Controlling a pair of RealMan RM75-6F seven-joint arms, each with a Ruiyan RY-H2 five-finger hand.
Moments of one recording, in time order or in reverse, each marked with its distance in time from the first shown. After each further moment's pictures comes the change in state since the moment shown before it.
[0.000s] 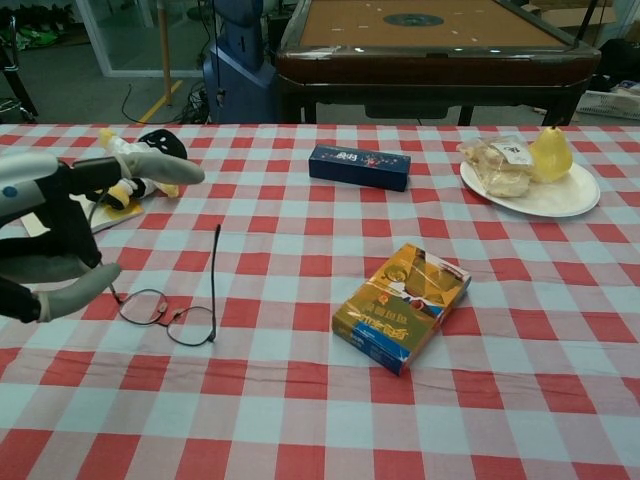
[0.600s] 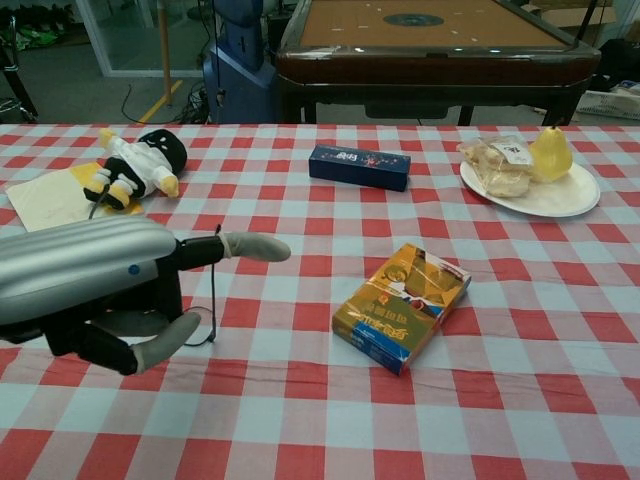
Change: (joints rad) left arm -0.095 -0.116 -0.044 0.058 -0.058 -0.203 0.134; right arm -0.005 0.005 0.005 -0.009 0.010 0.006 -0.016
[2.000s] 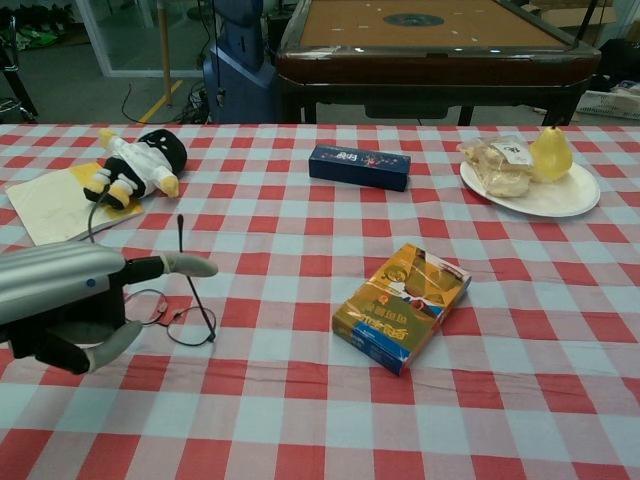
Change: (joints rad) left arm 0.038 0.029 0.035 0.072 -0.151 -0.016 -0.019; right arm -0.001 -0.001 -0.002 -0.001 -0.007 -0.001 0.008
